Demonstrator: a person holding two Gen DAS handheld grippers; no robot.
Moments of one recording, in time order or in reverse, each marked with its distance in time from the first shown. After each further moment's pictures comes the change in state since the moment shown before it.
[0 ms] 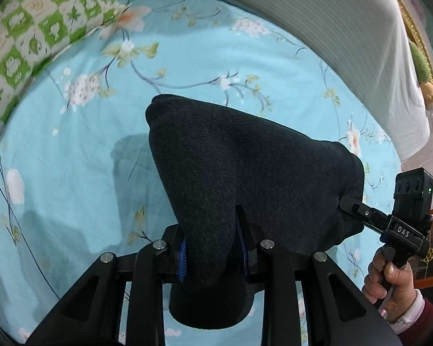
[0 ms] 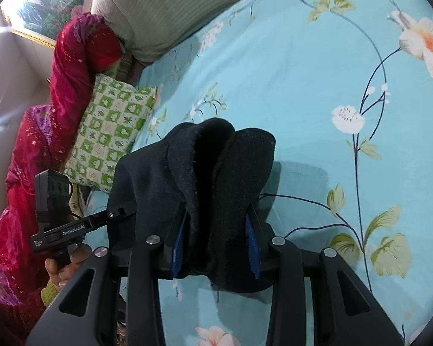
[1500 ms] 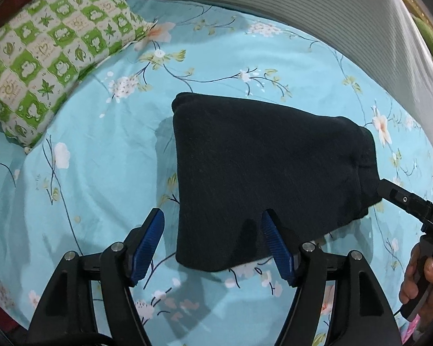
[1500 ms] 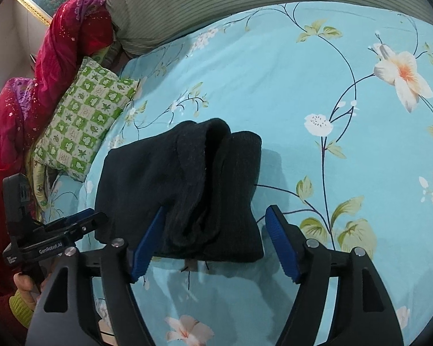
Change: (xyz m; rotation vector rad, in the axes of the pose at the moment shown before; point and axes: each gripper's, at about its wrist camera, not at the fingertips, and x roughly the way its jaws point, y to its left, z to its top) left arm -0.027 -0.022 -0.060 0.050 -0.111 0.249; right arm -0.009 0.015 -0.023 -0.117 -0.055 -0.207
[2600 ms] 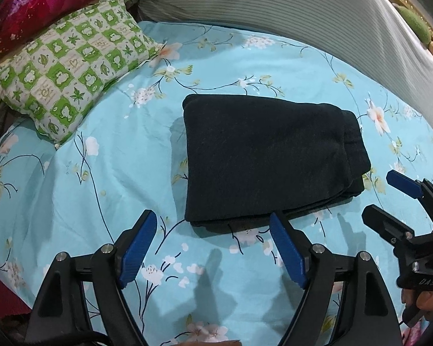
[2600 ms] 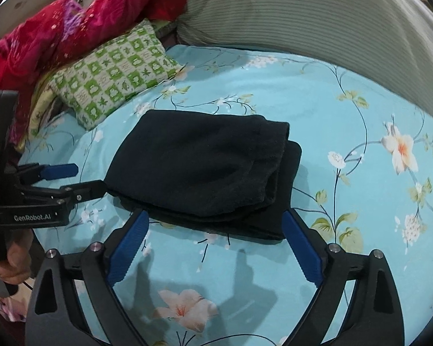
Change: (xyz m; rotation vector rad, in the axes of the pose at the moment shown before) left arm -0.042 -0.014 -0.047 0.037 -0.105 0.086; right arm -0.017 0.082 -0.055 -0.405 -0.110 -0.158
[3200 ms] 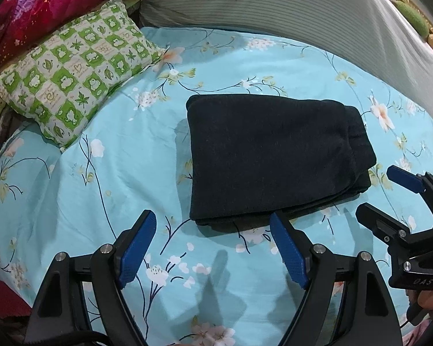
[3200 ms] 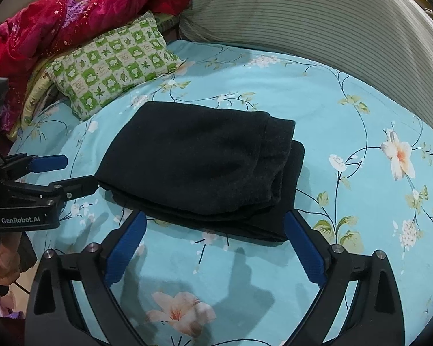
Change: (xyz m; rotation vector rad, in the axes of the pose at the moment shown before) left arm 0.002 -0.002 -0.007 0.028 -0.029 0.035; right arm 0.012 0.007 -0.005 -0.036 0.002 -0.037
